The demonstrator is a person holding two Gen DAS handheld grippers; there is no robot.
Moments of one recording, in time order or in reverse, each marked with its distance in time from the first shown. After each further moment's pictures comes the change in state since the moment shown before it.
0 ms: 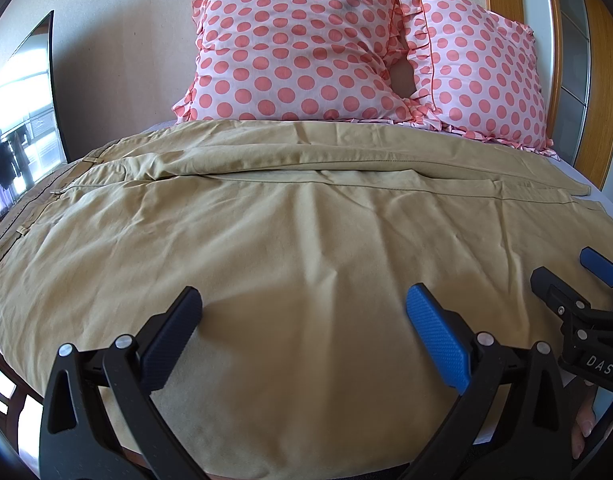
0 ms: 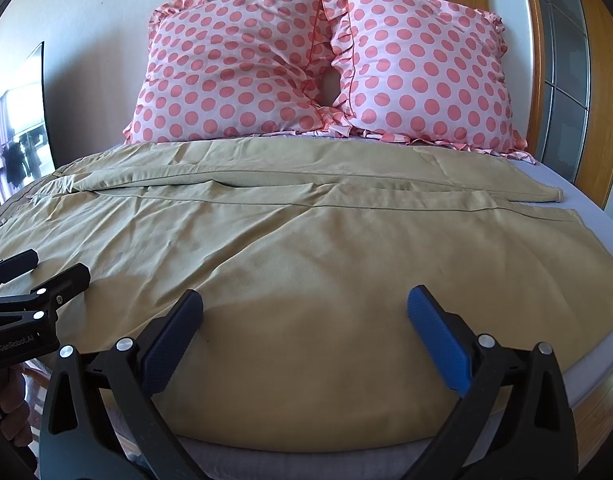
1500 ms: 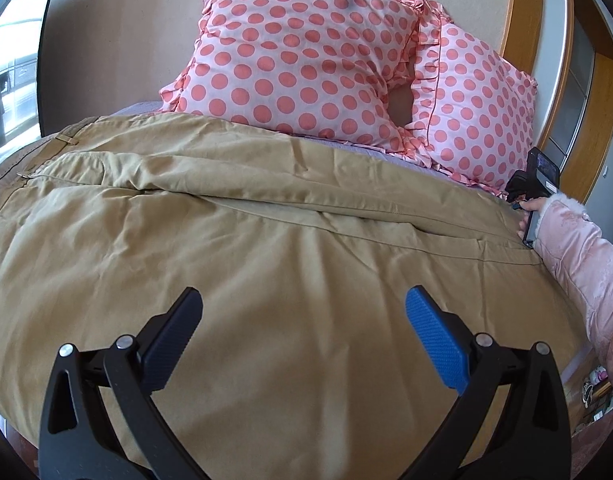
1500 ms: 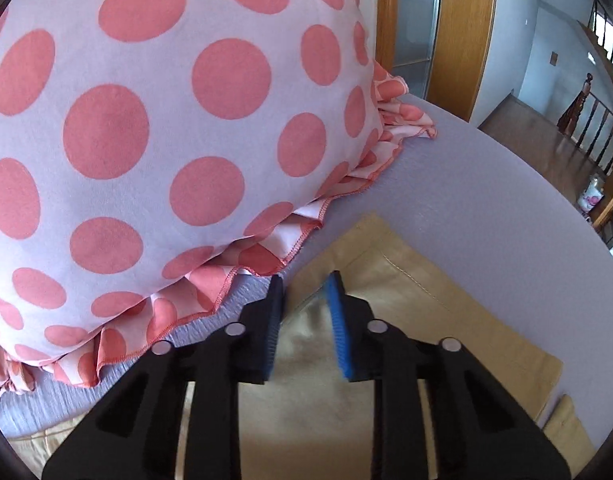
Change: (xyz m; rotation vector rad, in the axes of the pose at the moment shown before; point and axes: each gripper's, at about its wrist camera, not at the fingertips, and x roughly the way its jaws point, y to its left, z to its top) left arm 0.014 0.040 0.040 -0.156 0.019 -0.188; right arm 0.270 -0.297 0.176 0.539 0.273 -0.506
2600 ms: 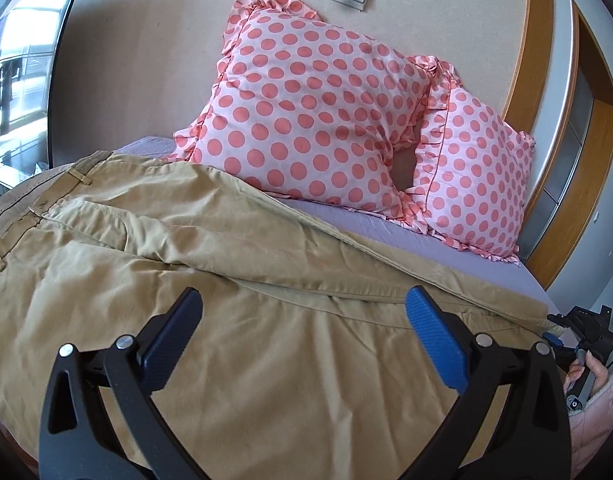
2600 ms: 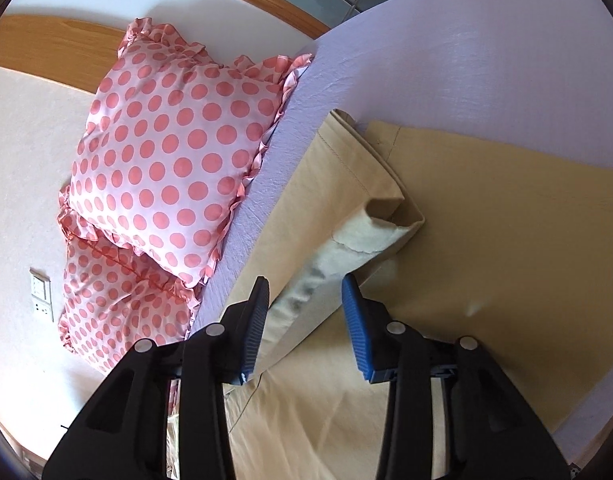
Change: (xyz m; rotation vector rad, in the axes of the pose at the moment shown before) left arm -0.029 0.029 0.052 -0.083 -0.131 -0.035; right arm -0.110 -0.195 -0.173 0.582 0.072 0.628
